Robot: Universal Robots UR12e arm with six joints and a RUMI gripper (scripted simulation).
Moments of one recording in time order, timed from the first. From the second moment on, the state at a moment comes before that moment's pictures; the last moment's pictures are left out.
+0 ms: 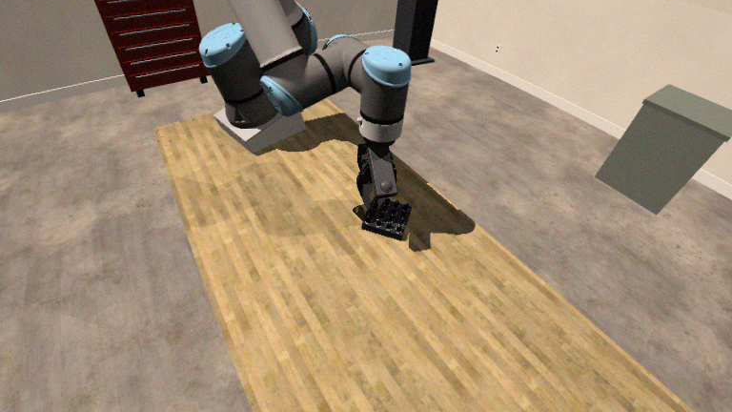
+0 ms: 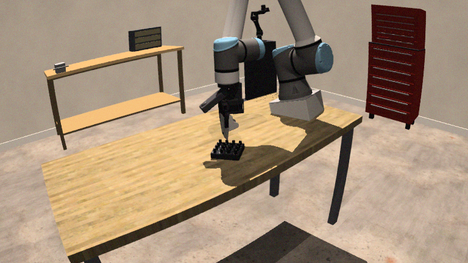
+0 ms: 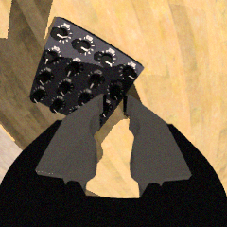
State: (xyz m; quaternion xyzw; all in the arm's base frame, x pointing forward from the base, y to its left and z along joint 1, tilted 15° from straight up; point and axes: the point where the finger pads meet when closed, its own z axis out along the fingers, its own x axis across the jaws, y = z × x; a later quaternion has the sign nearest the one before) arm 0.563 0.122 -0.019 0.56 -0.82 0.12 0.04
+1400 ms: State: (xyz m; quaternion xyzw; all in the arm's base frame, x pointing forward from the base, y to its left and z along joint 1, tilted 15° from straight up) arm 0.563 0.121 -0.021 0.56 -0.82 0.12 0.04
